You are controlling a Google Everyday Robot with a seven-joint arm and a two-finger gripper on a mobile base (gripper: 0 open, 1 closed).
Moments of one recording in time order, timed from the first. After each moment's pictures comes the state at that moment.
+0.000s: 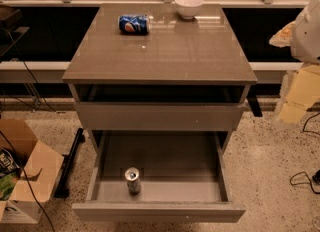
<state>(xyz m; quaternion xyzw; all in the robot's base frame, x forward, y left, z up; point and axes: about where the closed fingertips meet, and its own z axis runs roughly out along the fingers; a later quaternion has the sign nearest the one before) 0.438 -0.217 0.976 -0.60 0.78 -0.03 0.16</state>
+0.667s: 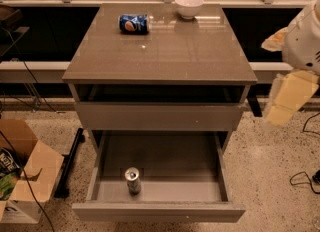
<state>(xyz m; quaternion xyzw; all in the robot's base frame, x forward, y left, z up) 0.445 -0.205 0.965 -0.60 0.78 -0.01 0.18</state>
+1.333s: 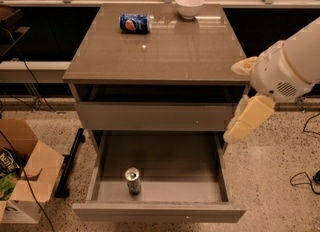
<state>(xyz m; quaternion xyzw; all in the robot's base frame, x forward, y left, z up) 0.462 -0.159 0.906 -0.59 0.76 0.09 0.26</state>
